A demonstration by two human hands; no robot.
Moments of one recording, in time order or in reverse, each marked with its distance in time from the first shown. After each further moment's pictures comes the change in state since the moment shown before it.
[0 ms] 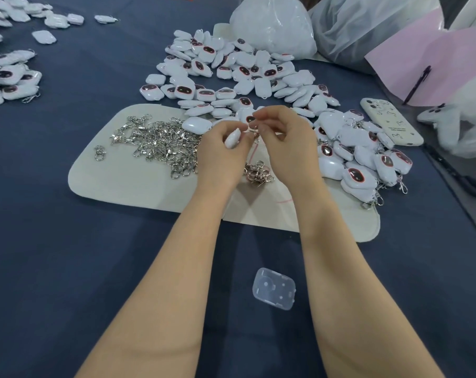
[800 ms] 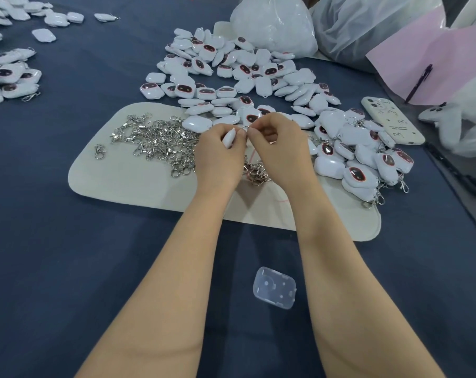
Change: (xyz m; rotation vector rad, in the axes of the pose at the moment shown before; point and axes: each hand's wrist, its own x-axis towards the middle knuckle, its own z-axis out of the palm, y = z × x) left_hand 0.001 -0.004 -0.001 0.098 0.059 0.020; right_hand -0.002 -0.001 0.007 -0.103 -0.050 0.058
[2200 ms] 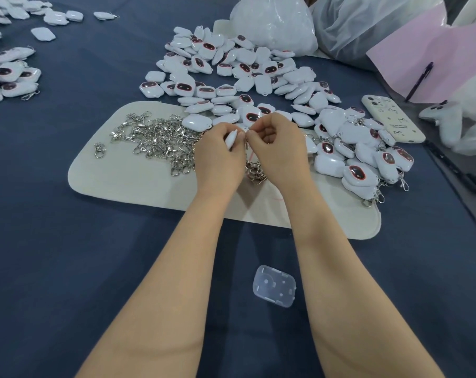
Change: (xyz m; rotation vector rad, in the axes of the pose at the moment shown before) left_hand -0.003 -0.004 0.000 0.150 0.027 0.127; right_hand -0.001 0.003 0.005 0.026 0.050 0.011
